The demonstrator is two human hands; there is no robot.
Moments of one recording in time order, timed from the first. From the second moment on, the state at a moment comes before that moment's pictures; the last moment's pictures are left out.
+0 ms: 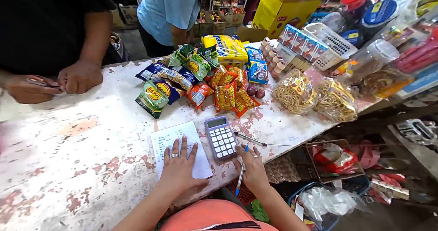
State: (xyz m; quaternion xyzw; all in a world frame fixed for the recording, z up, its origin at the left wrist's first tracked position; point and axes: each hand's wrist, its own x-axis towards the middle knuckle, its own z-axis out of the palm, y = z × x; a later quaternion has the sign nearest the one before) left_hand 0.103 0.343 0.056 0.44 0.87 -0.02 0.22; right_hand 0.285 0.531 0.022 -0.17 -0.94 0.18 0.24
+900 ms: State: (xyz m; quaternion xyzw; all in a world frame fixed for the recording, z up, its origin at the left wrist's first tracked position) left_hand 0.107 0.340 0.032 0.45 0.89 0.05 0.09; right_hand 0.233 0.504 0.042 -0.09 -0.96 0.22 0.17
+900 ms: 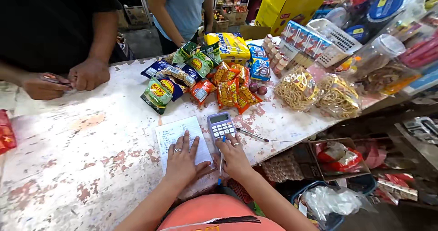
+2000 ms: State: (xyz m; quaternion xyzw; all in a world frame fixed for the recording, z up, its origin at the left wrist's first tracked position) left_hand 0.111 0.332 0.025 0.48 0.87 0.08 0.05; right_hand 0.247 0.515 0.031 -0.13 -0.93 0.23 0.25
